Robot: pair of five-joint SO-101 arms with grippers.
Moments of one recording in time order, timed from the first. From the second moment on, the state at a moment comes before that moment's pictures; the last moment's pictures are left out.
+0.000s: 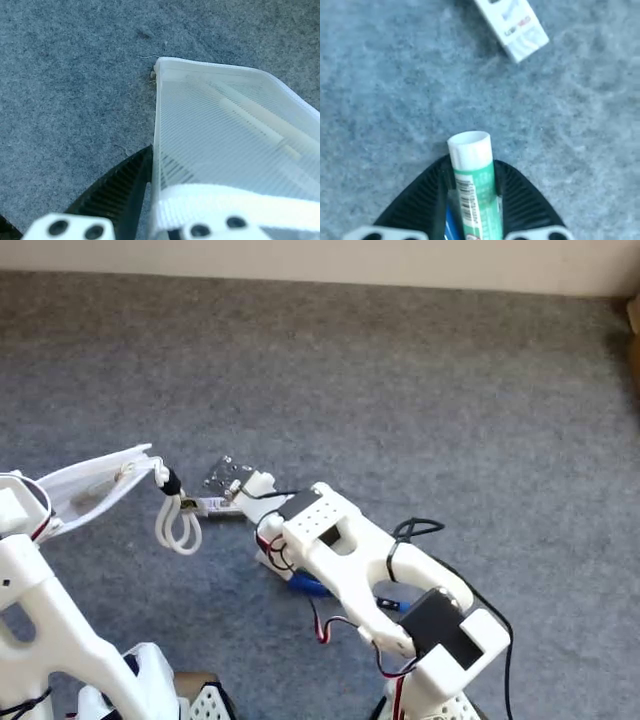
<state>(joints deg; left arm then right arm) -42.5 -35.9 21.8 87.2 10.2 -43.4 4.4 31.9 48.5 21.1</state>
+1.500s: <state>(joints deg) -42.5 -35.9 21.8 87.2 10.2 -54.7 -45.5 32.2 35.3 -19.3</state>
